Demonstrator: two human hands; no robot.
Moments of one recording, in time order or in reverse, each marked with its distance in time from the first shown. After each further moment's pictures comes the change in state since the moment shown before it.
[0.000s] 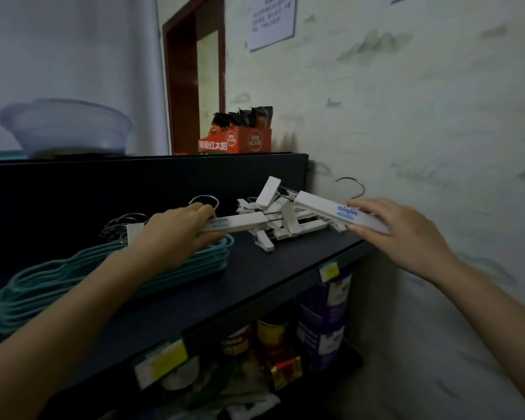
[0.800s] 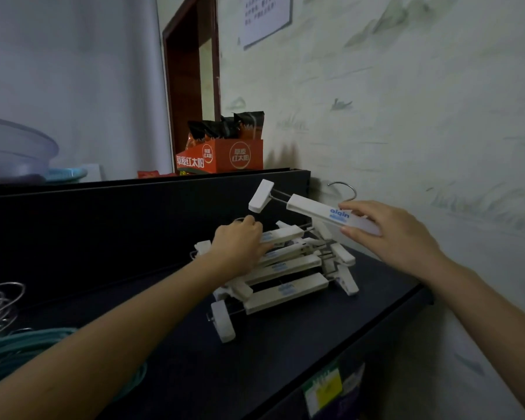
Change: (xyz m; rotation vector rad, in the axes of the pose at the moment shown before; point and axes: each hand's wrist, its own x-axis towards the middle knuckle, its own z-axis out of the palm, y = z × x) left_hand 0.246 0.066 0.130 0.096 -0.085 -0.092; right_hand 0.174 0.135 0.069 0.069 -0.027 -0.019
